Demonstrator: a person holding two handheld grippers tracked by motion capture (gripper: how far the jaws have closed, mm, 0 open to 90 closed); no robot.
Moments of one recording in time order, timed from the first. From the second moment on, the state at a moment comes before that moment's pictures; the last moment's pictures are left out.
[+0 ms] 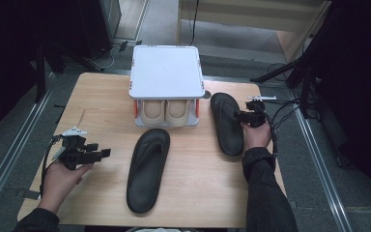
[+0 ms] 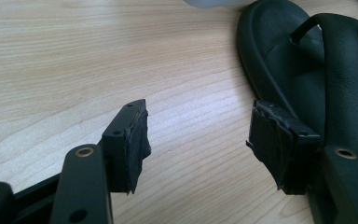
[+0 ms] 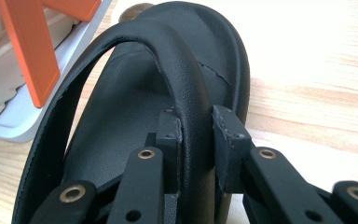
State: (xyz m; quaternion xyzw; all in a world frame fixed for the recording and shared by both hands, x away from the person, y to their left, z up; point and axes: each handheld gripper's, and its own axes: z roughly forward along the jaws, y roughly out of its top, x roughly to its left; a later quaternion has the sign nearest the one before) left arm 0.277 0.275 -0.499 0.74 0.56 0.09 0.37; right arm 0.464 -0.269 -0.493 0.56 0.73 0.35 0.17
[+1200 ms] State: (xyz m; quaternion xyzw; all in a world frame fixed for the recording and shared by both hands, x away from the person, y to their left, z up) left arm 0.298 0.250 -0.493 0.76 0.52 0.09 0.38; right arm 0.389 -0.254 -0.474 0.54 0.74 0.36 0.16
